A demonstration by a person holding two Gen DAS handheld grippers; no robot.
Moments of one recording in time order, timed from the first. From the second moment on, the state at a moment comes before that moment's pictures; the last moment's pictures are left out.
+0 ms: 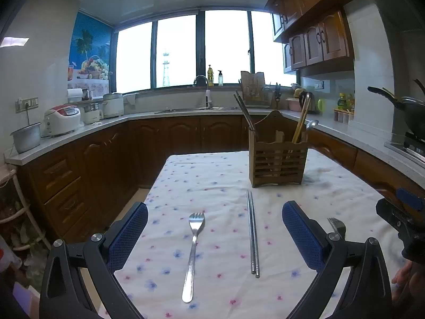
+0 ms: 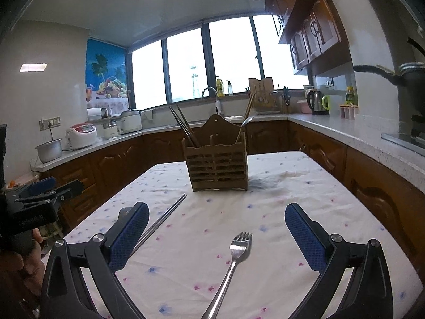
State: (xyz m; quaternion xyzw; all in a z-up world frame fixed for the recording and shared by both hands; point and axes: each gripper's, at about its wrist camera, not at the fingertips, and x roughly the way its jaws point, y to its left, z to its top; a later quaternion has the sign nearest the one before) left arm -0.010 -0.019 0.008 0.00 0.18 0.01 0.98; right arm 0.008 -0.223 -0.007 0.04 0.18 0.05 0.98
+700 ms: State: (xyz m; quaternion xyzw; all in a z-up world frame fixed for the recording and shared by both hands) left arm -0.008 -0.015 0.009 0.00 0.18 0.01 0.98; right arm 0.008 -0.219 -0.004 0.03 0.17 0.06 0.98
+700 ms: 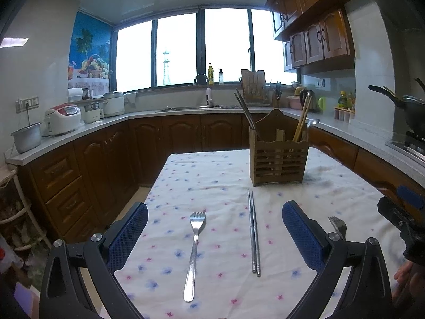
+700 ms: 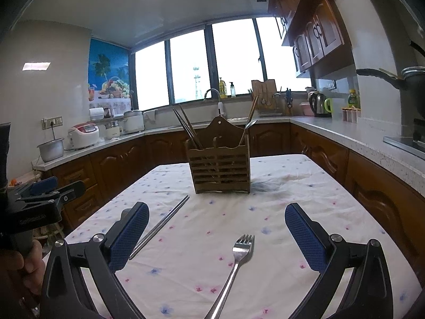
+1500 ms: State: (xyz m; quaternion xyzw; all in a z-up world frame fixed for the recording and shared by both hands) left arm -0.008 -0.018 0.008 0.01 0.18 0.01 0.98; right arm 0.011 -0.215 0.002 0.03 0.17 0.06 0.98
